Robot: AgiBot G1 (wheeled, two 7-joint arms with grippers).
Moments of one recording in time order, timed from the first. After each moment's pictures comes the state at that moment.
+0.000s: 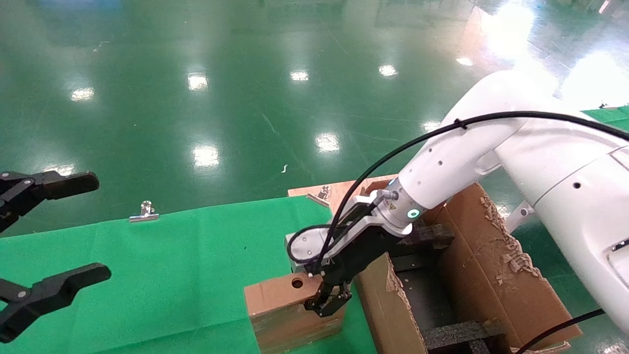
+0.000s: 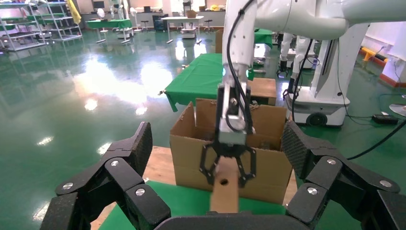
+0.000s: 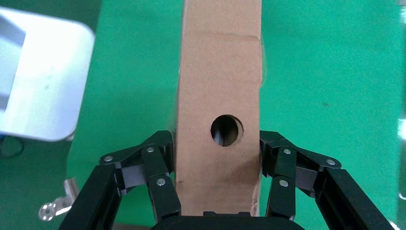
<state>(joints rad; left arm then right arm) -1.06 0.56 0.36 -1.22 0.63 1.42 -0.13 1.72 -1.03 -0.98 0.78 -1.50 -1.58 0.02</state>
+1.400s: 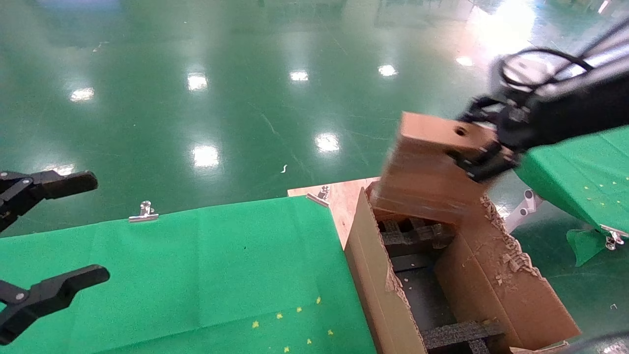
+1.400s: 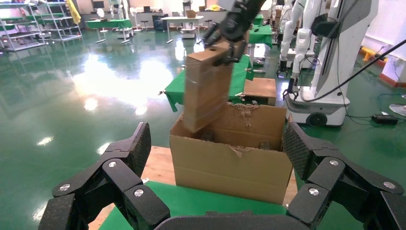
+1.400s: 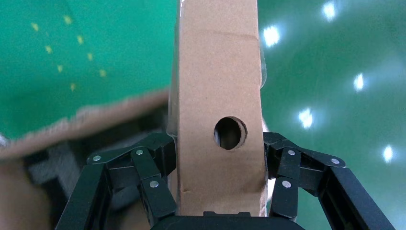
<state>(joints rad) -1.06 0.56 0.36 -1.22 0.63 1.42 -0.13 2.23 -0.56 -1.25 0.72 -1.36 -1.58 0.08</state>
